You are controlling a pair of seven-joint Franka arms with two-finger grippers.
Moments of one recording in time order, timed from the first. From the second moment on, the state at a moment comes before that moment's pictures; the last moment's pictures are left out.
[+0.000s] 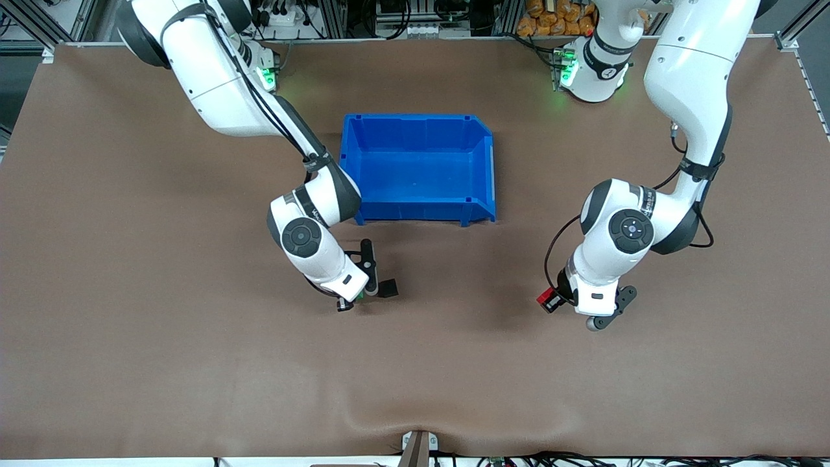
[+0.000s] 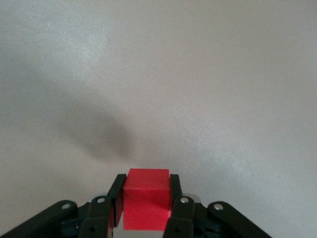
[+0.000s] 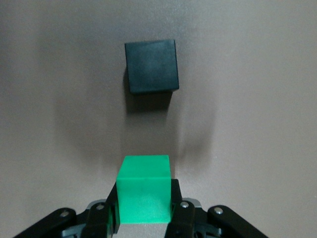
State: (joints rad) left arm -0.16 0.60 -0.16 -1.70 0.13 2.44 -1.08; right arm 0.47 0.82 0.04 -1.48 -0.01 2.38 -1.23
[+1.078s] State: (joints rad) left arm -0.17 0.54 -0.17 -1.69 0.13 2.36 -1.09; right arm 0.50 0.93 0.04 -1.29 -0.01 2.29 -1.09
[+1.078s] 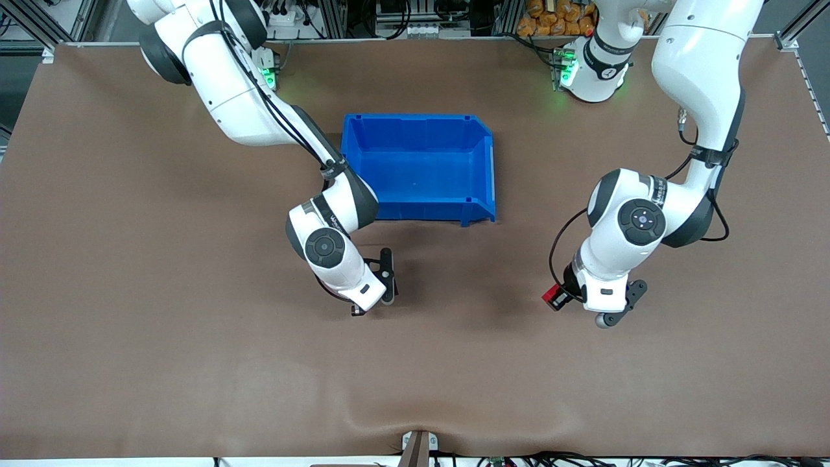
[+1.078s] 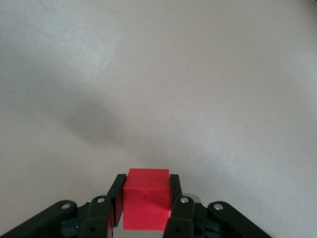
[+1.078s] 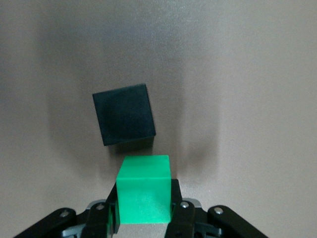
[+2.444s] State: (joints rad) left arm -0.16 0.51 -0.16 -1.67 0.13 2.26 -1.09; right arm 0.54 0.91 -0.05 -1.25 -0.01 2.11 -0.90
